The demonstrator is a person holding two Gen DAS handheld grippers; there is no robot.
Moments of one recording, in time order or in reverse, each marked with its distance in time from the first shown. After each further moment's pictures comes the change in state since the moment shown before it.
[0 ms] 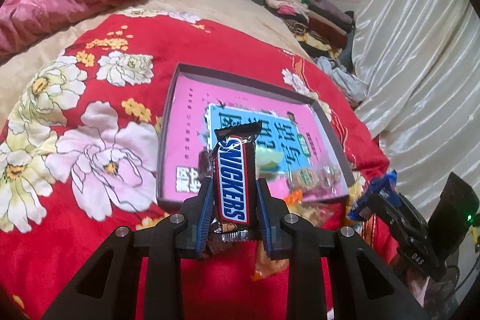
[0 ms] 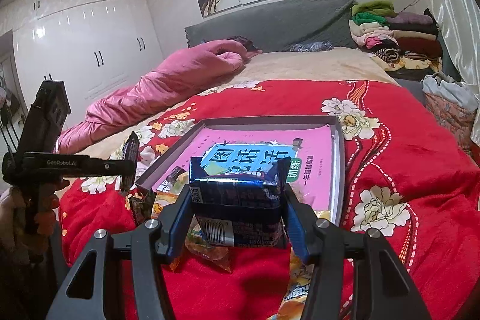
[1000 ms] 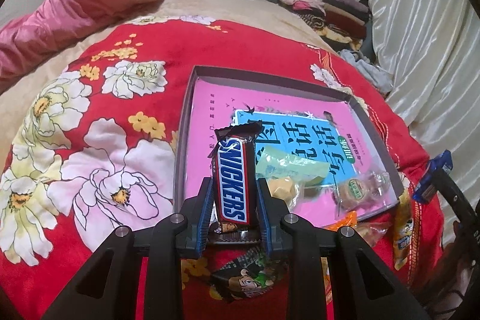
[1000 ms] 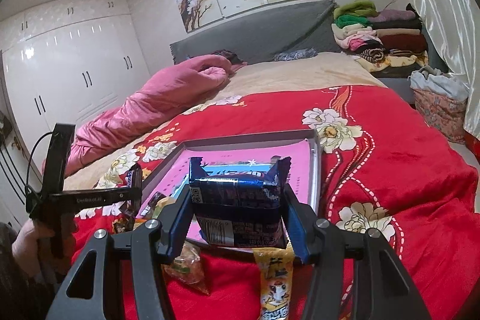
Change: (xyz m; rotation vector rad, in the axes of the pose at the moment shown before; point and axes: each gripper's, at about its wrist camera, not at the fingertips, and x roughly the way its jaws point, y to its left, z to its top) left arm 0.047 0.006 0.007 0.076 -0.009 0.152; right arm 0.003 -0.032 0.015 0.075 -0.063 -0.036
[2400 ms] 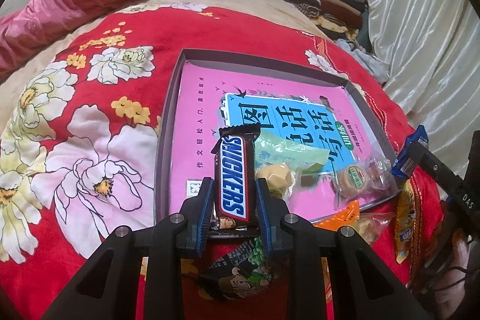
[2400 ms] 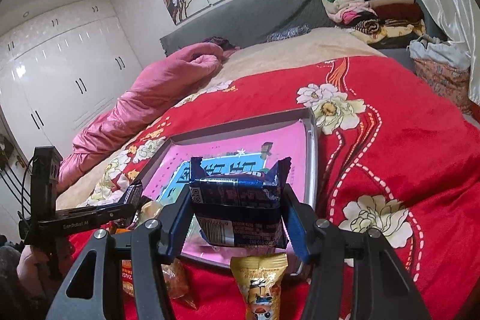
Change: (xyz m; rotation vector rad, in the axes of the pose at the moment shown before) left arm 0.014 -0.007 -0.007 0.014 0.047 -0.023; right arm 0.041 -0.029 -0.001 0.107 0.085 0.031
